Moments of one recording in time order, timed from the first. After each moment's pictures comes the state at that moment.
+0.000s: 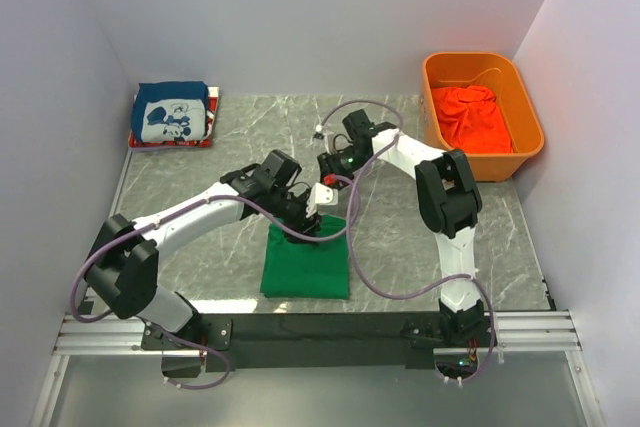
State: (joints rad) left arm -0.71 1.50 1.05 -0.54 0.74 0.58; right arm 0.43 2.15 1.64 -0.74 -0.86 -0.18
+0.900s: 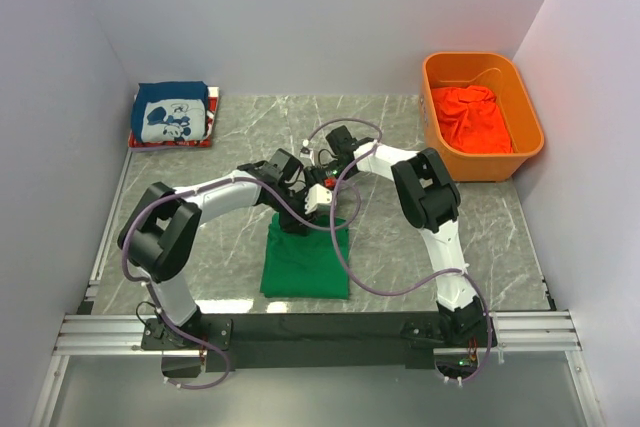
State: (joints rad) left arm -0.62 1.75 1.10 -0.50 0.58 0.77; right arm 0.51 2.30 1.63 -0.56 -0.96 0.02
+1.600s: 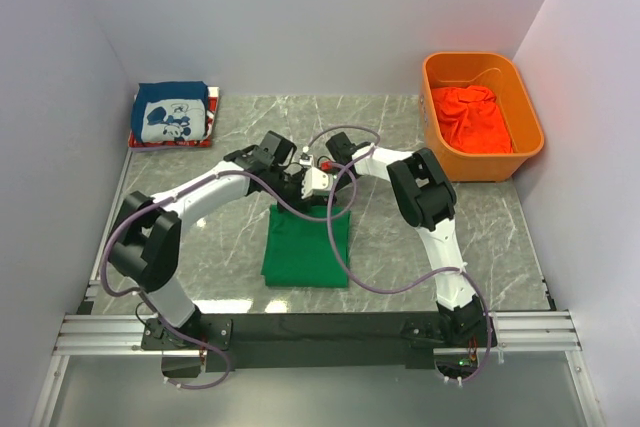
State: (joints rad) left arm -0.59 1.66 1.19 -0.56 0.61 0.84; right arm 0.51 2.34 1.62 -0.58 -1.08 0.01
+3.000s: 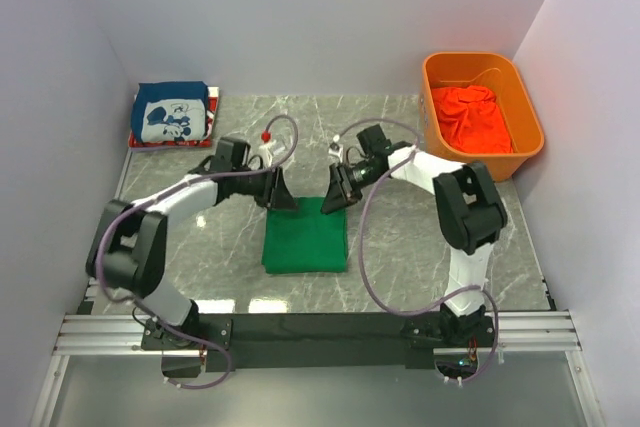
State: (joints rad) left arm -0.32 1.55 0.96 -0.20 0.92 -0.12; right arm 0.41 1.92 1.31 -0.52 -1.01 0.17
